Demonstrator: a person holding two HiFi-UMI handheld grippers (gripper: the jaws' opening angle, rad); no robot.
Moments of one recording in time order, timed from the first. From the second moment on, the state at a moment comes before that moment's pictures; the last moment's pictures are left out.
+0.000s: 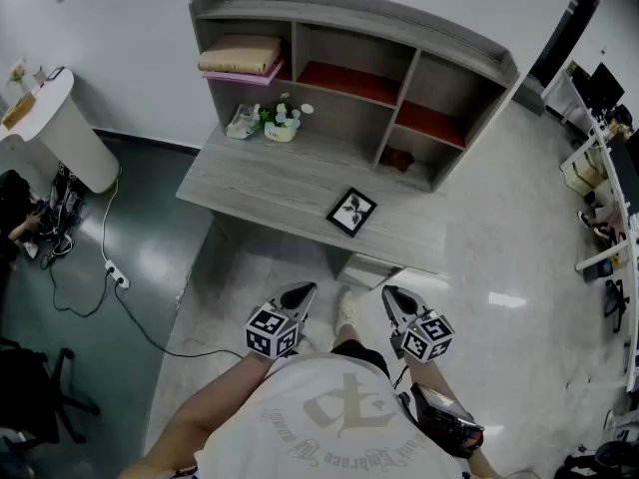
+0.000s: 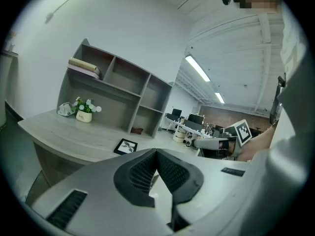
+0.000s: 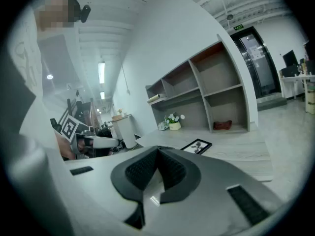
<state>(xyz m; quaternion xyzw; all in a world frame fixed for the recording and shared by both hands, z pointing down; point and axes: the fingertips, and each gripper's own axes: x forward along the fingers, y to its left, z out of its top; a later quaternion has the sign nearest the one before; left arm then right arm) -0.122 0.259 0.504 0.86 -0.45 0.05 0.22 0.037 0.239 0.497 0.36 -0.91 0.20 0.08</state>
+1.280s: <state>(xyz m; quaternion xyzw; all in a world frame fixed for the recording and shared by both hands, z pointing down) -0.141 0.261 0.518 0.85 -0.46 0.05 0.25 0.025 0.249 0.513 0.36 -0.90 0.22 0.08</state>
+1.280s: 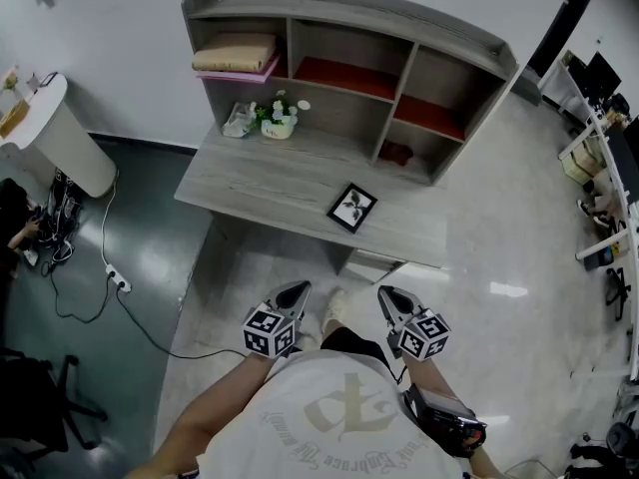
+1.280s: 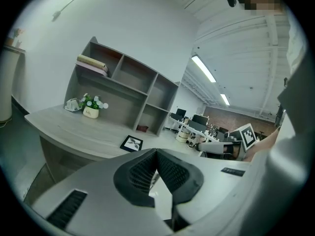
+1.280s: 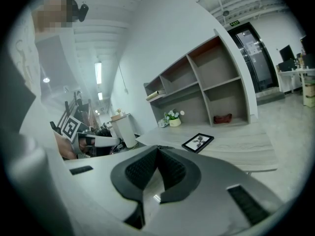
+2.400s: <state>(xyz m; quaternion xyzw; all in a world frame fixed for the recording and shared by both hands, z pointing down) -0.133 0.162 0.522 0.84 -0.46 0.07 0.26 0.035 0.148 0.530 0.38 -0.89 0.25 0.07</state>
